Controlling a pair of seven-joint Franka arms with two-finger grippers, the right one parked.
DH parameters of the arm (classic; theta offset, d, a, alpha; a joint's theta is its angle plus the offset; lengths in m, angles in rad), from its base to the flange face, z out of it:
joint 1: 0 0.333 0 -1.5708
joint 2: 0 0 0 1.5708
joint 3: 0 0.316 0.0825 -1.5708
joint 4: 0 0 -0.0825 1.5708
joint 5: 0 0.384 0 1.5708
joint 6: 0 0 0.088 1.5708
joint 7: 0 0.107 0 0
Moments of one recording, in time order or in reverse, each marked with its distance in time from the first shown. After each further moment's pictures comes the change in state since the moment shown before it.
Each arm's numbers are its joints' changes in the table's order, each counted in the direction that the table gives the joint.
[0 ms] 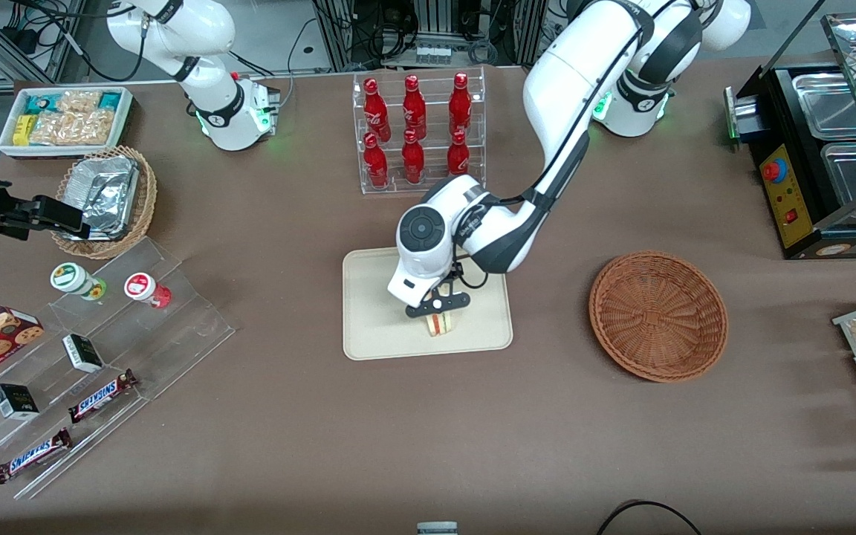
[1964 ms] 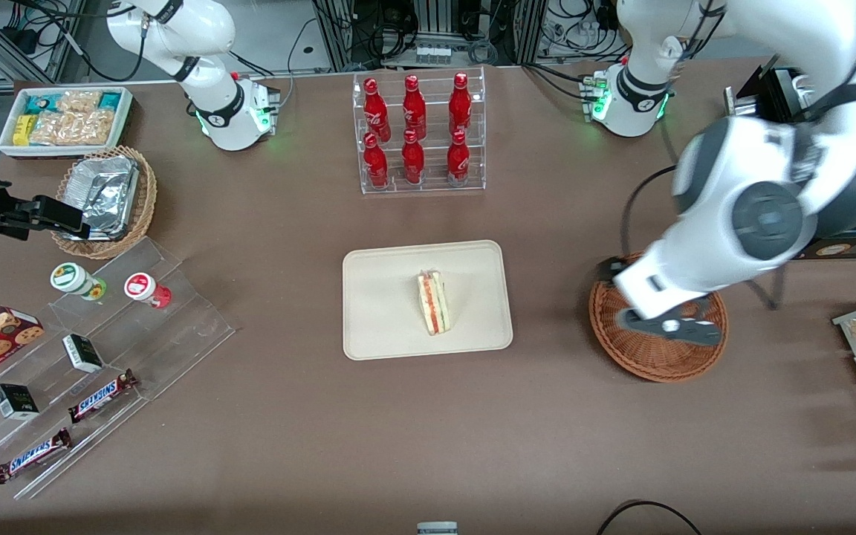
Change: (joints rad) arm 0.532 -0.483 0.023 0.089 -0.005 -0.473 0.970
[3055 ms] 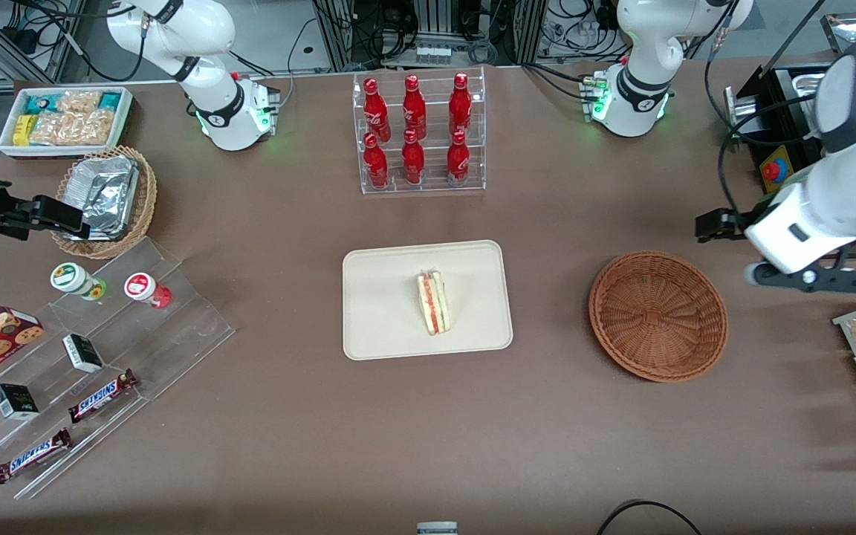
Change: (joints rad) arm 0.155 -0.152 0.002 0.017 0.000 -0.205 0.025
